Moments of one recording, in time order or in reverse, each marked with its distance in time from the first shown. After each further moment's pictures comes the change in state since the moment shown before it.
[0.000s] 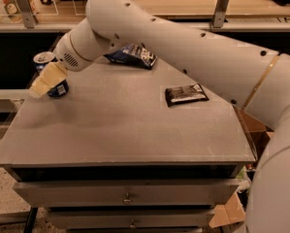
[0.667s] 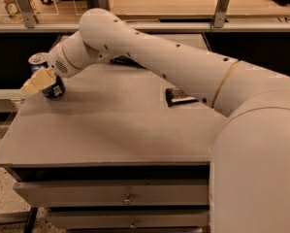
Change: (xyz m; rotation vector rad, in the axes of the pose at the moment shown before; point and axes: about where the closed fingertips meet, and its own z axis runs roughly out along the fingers) arm -0.005 -0.007 0.061 -0.070 -0.078 0.055
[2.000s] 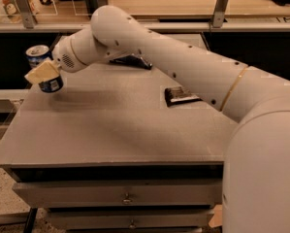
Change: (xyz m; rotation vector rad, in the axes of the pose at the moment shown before) arm -0.013 -0.005 -0.018 -0.019 -0.089 0.023
